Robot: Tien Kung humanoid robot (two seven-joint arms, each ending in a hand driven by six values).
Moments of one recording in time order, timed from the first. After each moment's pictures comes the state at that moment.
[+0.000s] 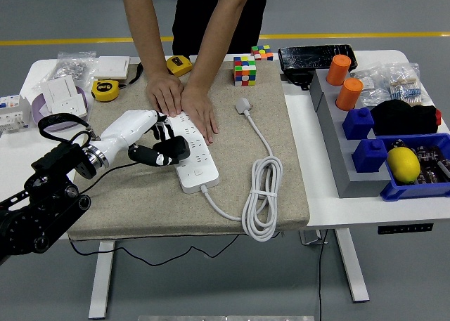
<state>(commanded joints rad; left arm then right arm) -0.53 0.31 -0.86 -1.00 1.91 0.15 -0.20 -0.02 -0.10 1.64 0.18 -1.21 -0.11 -0.01</state>
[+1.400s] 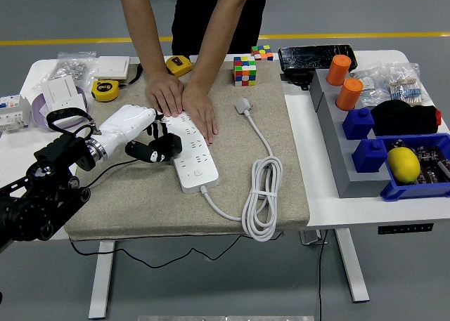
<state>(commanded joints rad) -0.62 0.30 -0.78 -0.87 2.00 0.19 -0.22 0.00 -0.10 1.64 0.18 -1.20 -0.11 -0.01</state>
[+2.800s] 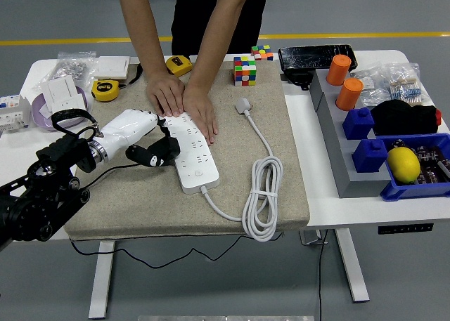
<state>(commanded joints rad) -0.63 0.31 -0.76 -0.86 2.02 0.16 -0.21 -0.01 -0.11 1.65 0.18 -1.21 -0.12 -0.01</state>
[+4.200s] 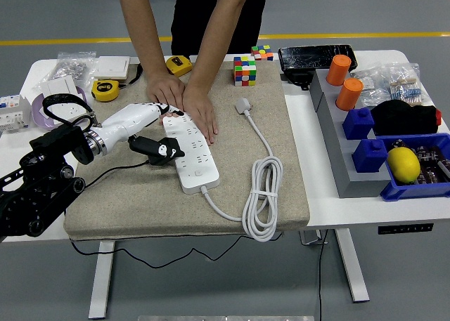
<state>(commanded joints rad) -0.58 0.33 -0.90 -1.03 1.91 -0.04 -0.20 -0.01 -0.10 1.65 0.18 -1.20 -0.11 -0.01</state>
